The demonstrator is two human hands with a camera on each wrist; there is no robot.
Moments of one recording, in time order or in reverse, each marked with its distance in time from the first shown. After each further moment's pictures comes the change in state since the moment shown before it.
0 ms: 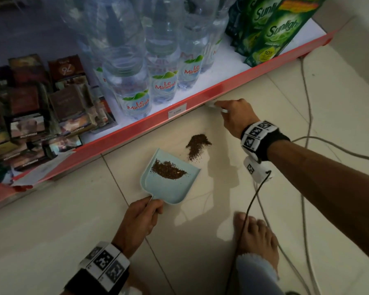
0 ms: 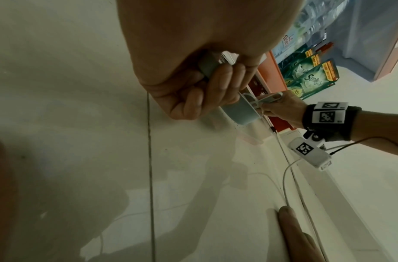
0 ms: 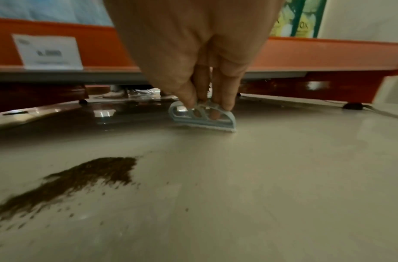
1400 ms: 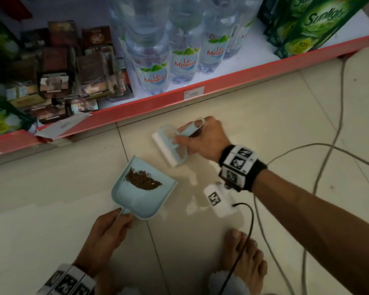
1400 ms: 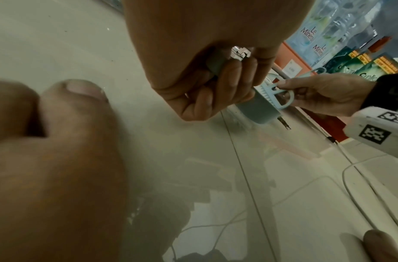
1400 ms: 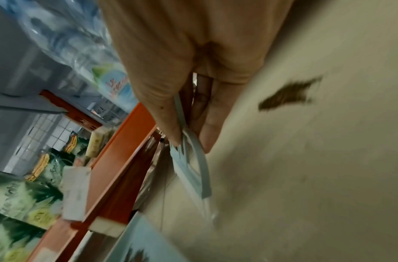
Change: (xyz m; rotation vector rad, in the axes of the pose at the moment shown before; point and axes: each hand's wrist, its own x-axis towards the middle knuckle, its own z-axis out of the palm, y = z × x) left_hand -0.074 -0.066 -0.019 -0.062 0.292 -0.023; right_hand -0.059 -0.090 0.042 0.885 -0.246 0.098
